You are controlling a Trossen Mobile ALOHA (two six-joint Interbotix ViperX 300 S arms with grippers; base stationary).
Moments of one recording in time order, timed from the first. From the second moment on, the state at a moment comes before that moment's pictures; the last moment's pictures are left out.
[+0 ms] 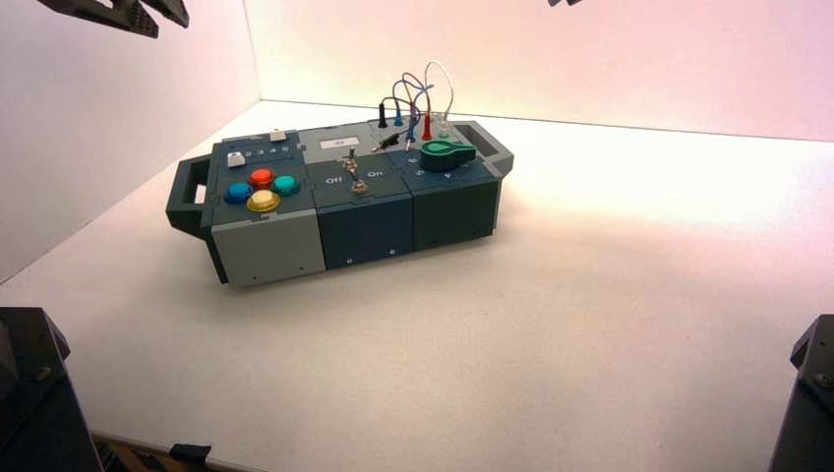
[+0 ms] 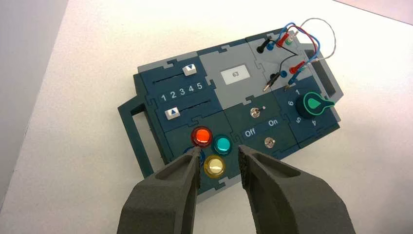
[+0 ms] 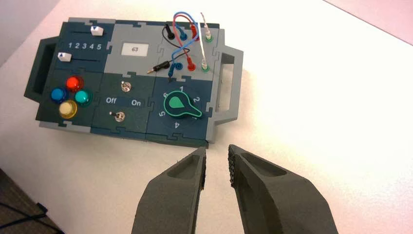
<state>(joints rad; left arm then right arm) -0.21 -0.74 1.00 -0.21 0.63 -0.07 0.51 -0.46 0.72 0.01 0.67 0.12</state>
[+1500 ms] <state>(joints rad) -0.12 -0.19 0.89 -0.18 0.42 -0.01 0.52 -0.54 0.75 0.02 0.67 0.12</state>
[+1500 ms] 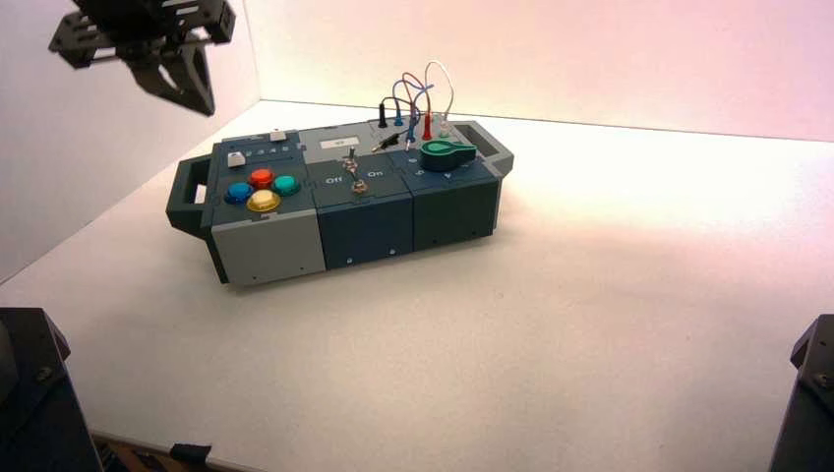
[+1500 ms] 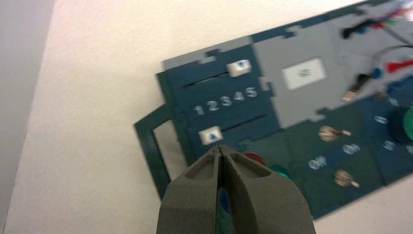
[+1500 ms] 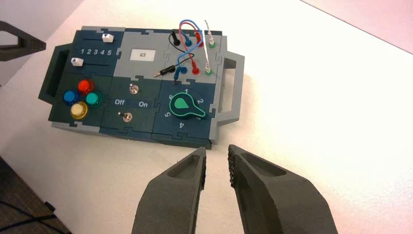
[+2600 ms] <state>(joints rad) -0.12 0.06 0.79 -0.19 0.41 0.00 0.52 -0.60 0.78 0.02 0.69 0.12</state>
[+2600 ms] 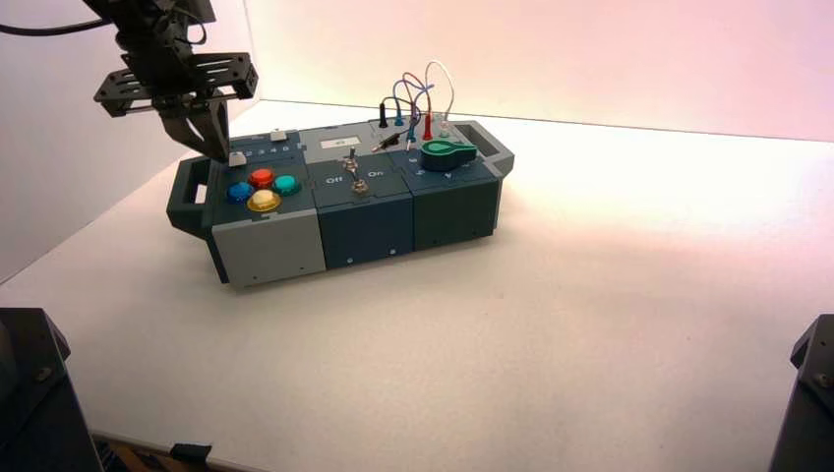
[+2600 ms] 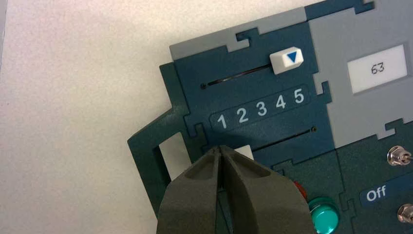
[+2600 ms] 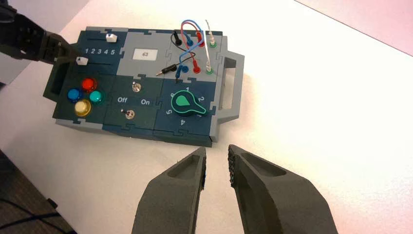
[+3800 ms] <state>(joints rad) -0.24 0.18 0.66 -0.21 0.43 -0.01 0.52 -0.59 0.78 0.02 0.69 0.12</state>
